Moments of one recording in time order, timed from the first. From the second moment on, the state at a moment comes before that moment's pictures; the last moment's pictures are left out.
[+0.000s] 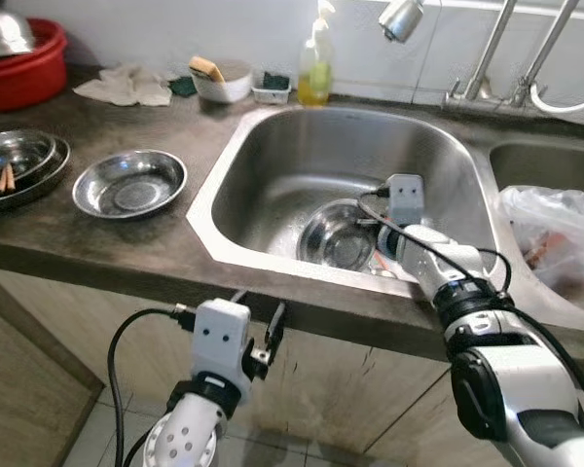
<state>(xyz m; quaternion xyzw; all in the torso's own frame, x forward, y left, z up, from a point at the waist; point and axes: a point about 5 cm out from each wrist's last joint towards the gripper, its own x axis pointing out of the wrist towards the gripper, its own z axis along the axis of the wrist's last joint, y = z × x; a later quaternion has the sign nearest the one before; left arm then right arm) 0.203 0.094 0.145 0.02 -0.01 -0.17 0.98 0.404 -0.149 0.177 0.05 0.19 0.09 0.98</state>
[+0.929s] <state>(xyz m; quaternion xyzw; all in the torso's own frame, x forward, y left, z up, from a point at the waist) 0.201 0.094 0.144 0.03 0.01 -0.18 0.98 0.408 -0.138 0.186 0.02 0.13 0.14 0.98</state>
